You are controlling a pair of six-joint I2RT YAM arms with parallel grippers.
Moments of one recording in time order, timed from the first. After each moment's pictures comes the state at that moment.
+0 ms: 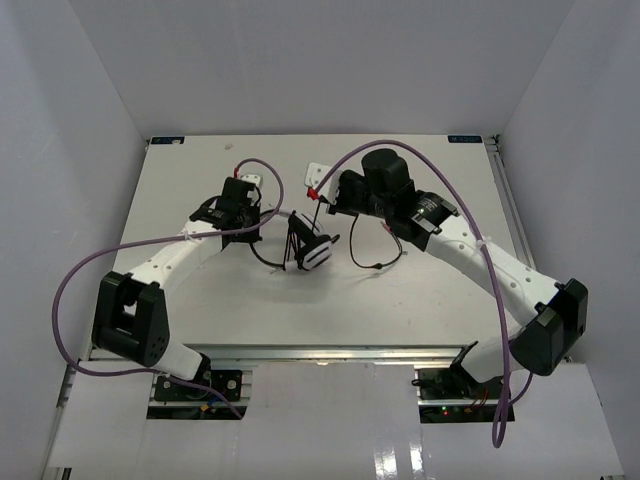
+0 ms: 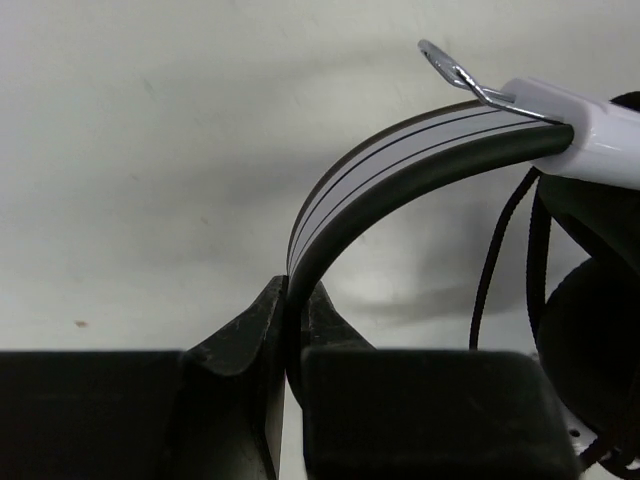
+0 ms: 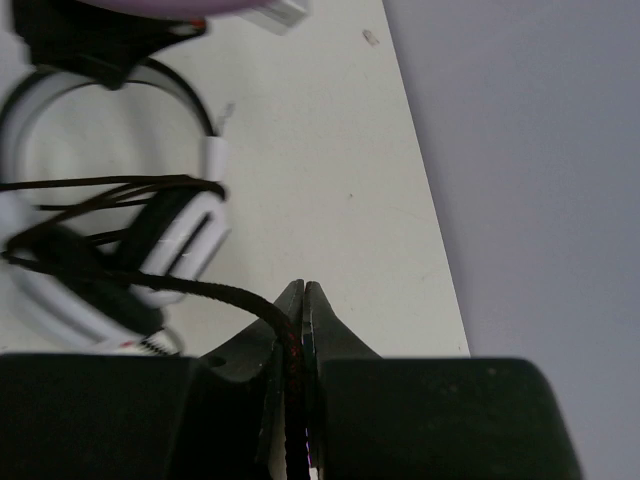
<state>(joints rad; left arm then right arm) -0.37 1.48 1.08 -0.47 -0.14 -0.20 0.79 1.43 1.40 -0.35 -0.22 -0.76</state>
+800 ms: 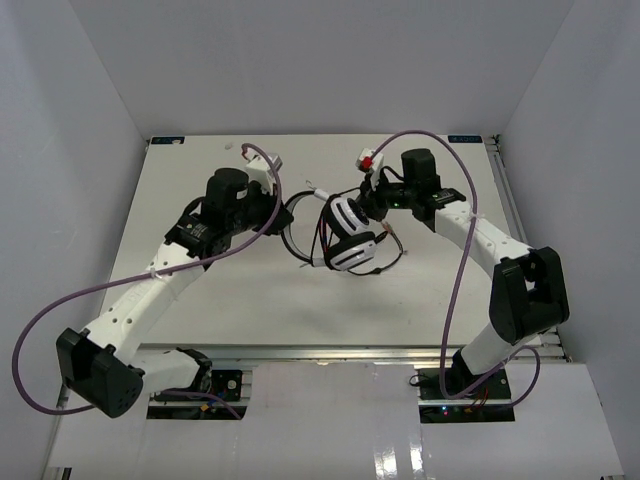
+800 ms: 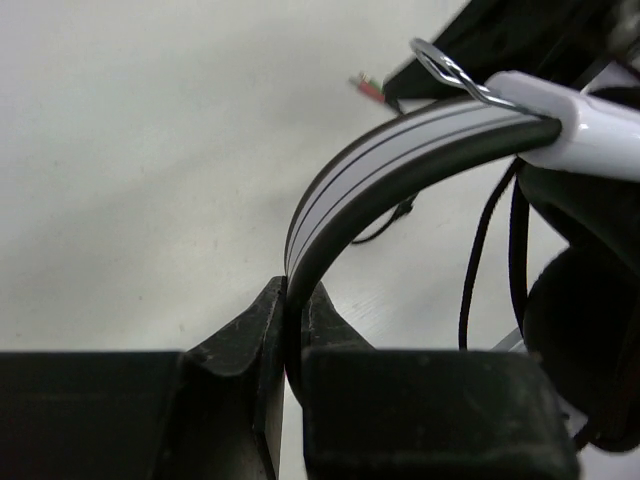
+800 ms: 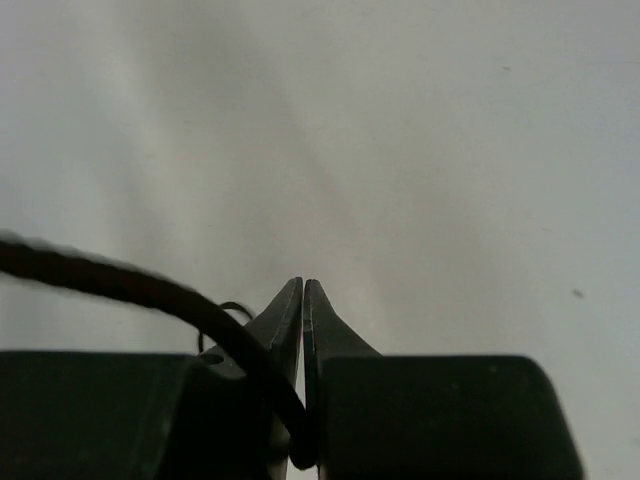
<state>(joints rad) -0.52 1.20 1.19 -0.44 0.20 -0.26 0.39 1.60 1.17 -0.12 -0.82 -0.32</state>
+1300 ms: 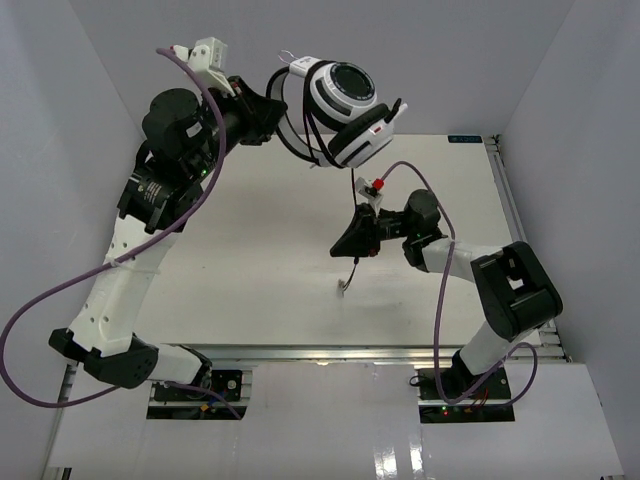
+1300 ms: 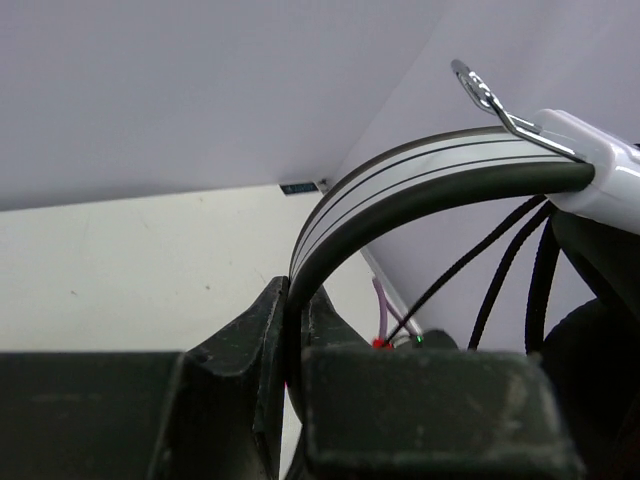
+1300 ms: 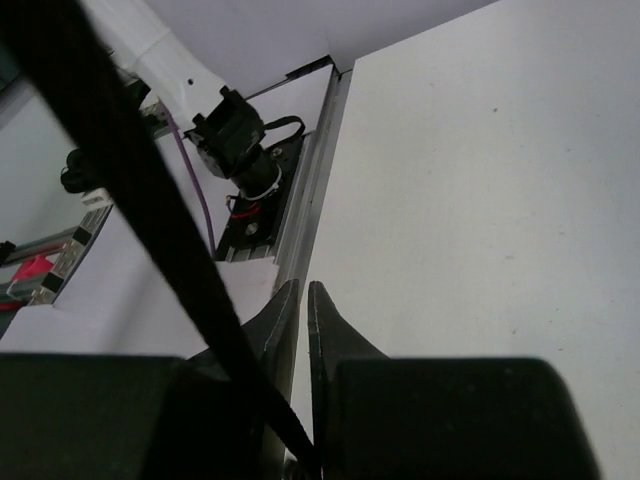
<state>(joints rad) -0.52 1.36 1.88 -0.47 0.06 -0.45 0.46 1.65 0.80 1.00 -1.32 0.60</state>
